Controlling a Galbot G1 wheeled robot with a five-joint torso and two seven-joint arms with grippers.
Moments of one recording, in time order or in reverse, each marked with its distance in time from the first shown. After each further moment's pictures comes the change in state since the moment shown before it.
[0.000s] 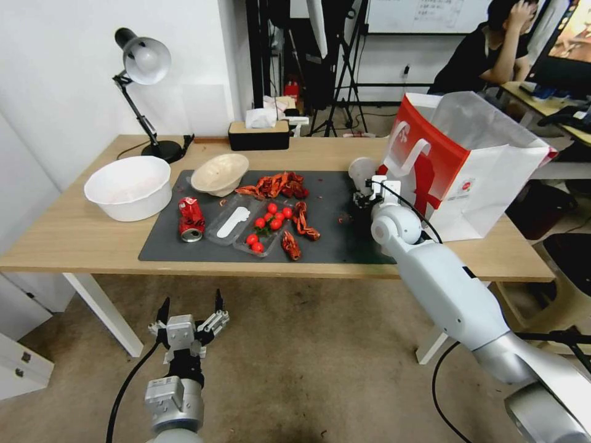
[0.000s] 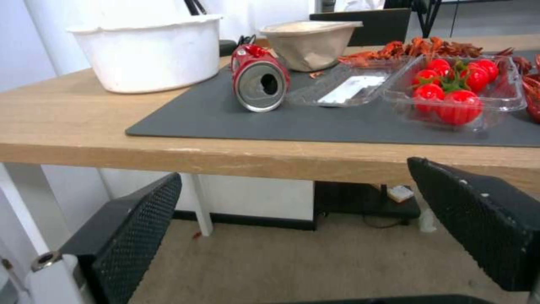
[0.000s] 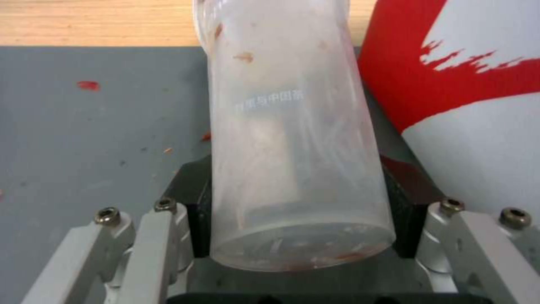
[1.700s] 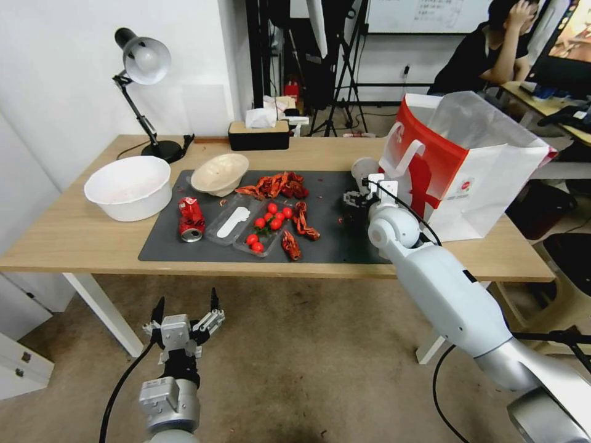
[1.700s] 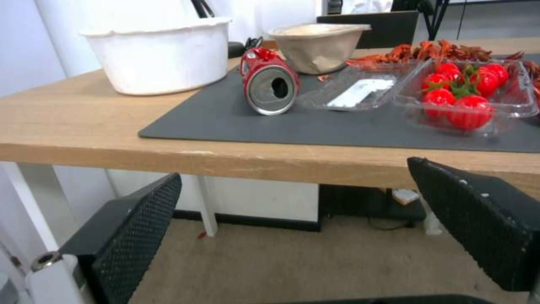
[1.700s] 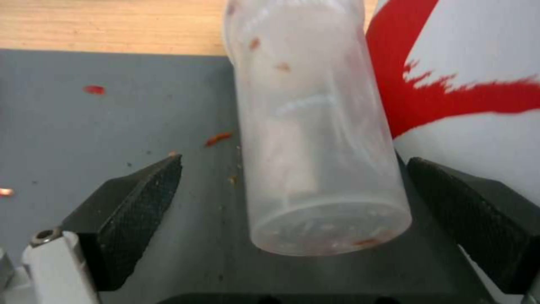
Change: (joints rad) left arm 0.009 -0.002 -0.015 -0.013 -0.003 -0.001 0.000; right arm -0.029 -0.006 -0.001 0.076 -0.003 -0.008 0.029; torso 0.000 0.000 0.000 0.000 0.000
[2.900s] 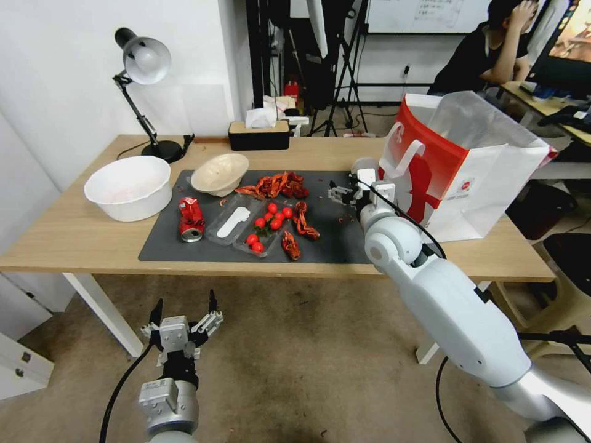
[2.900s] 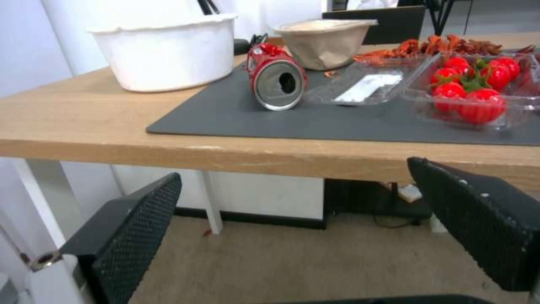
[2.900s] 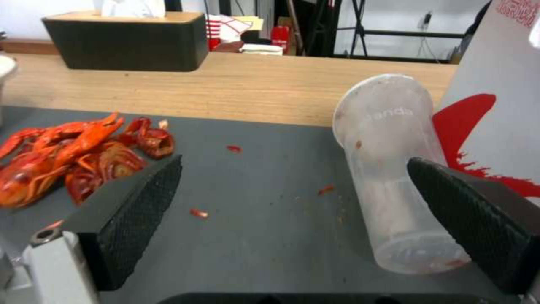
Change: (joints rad) left arm 0.006 -0.005 -0.009 0.005 0.007 -0.001 -0.002; right arm -0.086 -0.046 -0.023 0.292 -0.023 0.018 0.014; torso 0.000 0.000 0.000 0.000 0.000
